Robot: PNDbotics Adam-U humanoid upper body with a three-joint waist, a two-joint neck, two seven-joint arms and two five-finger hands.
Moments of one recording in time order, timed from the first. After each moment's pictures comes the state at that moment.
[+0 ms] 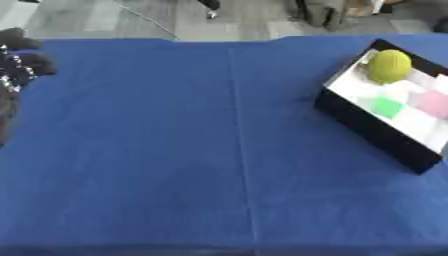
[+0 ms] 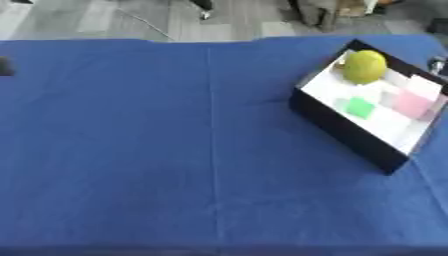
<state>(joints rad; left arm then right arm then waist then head) -0.30 0.34 0.10 -1.74 0.37 -0.12 -0.23 -0.54 -0.83 -0.01 -1.56 1.31 0.15 0.43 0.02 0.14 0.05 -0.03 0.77</state>
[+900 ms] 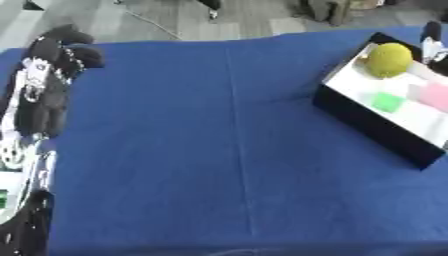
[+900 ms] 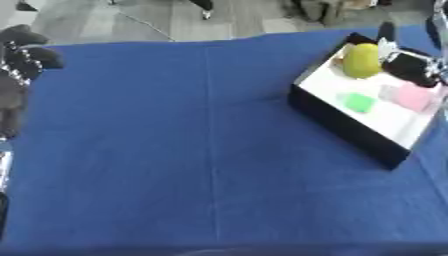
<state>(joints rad) -0.33 0.18 0.08 -1.75 0.23 -0.19 -0.20 -0.34 -0.37 -0.04 -1.97 1.03 0.14 0.14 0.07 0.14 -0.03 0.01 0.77</state>
